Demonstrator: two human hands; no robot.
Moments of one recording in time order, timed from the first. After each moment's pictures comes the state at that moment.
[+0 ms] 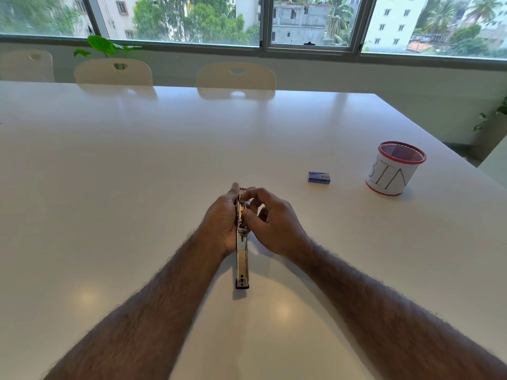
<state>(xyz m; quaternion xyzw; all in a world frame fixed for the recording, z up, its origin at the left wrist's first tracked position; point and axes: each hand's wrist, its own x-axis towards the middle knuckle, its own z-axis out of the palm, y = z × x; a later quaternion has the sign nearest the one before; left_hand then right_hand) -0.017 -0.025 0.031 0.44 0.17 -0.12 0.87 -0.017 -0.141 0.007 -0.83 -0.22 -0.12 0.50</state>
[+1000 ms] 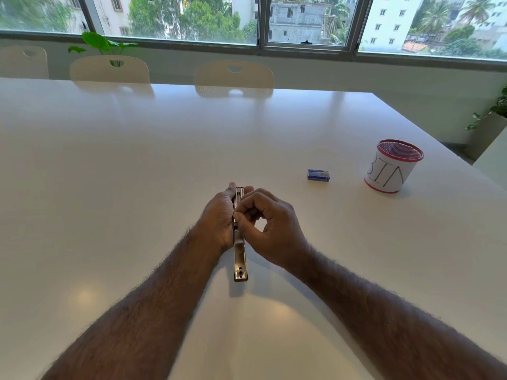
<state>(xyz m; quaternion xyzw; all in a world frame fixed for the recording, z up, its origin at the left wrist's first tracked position) -0.010 -0.019 0.026 0.42 0.20 -0.13 0.88 -0.041 -0.134 0.016 -0.77 -0.32 -0.23 0.51</state>
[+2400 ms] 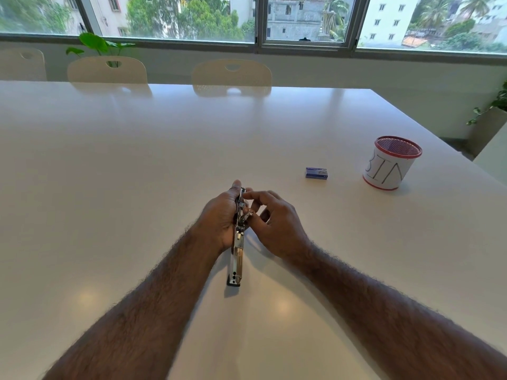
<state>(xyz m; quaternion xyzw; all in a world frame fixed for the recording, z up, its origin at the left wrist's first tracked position) -0.006 -0.021 0.022 0.47 0.17 -0.12 0.86 -0.033 -0.144 0.009 -0.85 -0.19 -0.15 0.47</state>
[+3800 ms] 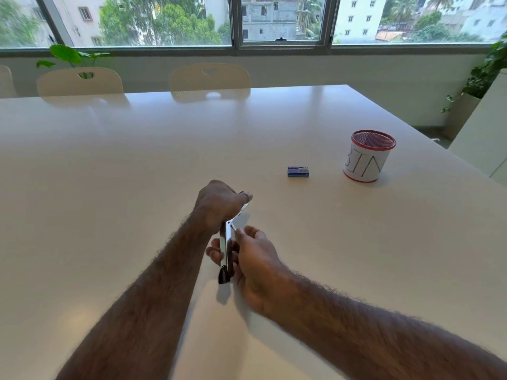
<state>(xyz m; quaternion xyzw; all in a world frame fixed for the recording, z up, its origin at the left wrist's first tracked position) 0.005 -0.040 0.054 0.92 0.07 -0.01 0.38 -0.088 -0.114 0.030 -0.46 0.21 0.18 0.84</state>
